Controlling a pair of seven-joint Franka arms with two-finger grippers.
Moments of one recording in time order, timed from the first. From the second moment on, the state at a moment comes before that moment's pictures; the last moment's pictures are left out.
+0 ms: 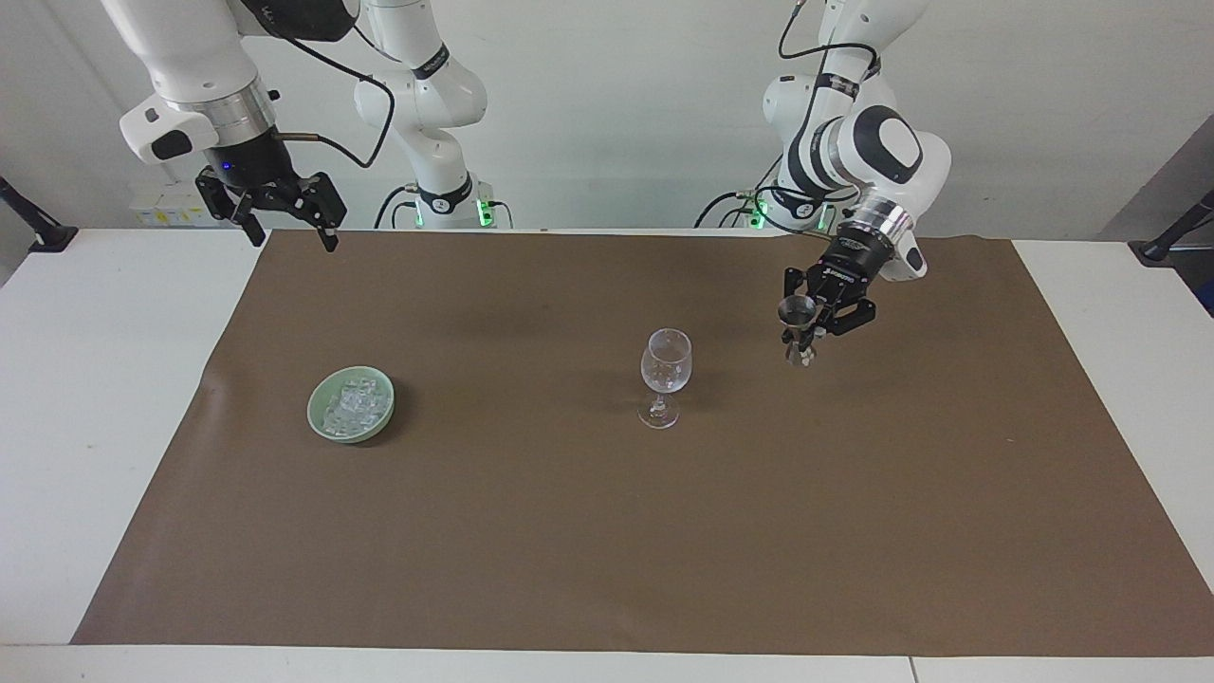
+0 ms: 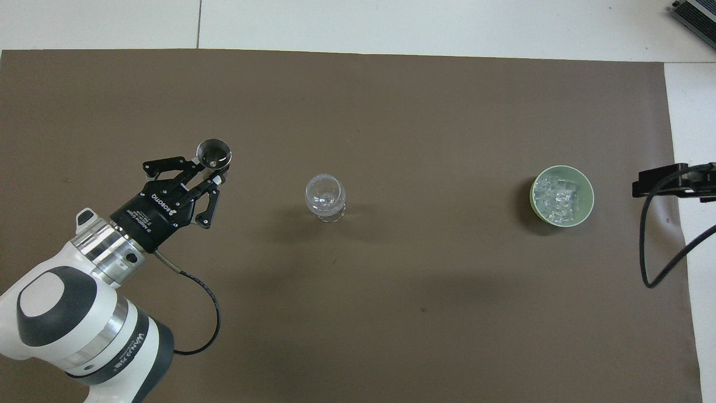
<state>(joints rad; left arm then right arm) -0.26 -0.20 -0.09 -2.33 -2.05 2.69 -0.71 0.06 -0.07 -0.10 -1.63 -0.02 1.59 0.05</state>
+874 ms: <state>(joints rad) -0.32 -0.08 -0.29 -2.19 -2.02 3.06 -0.50 0.06 -0.07 -0.10 -1.63 -0.02 1.59 0.05</state>
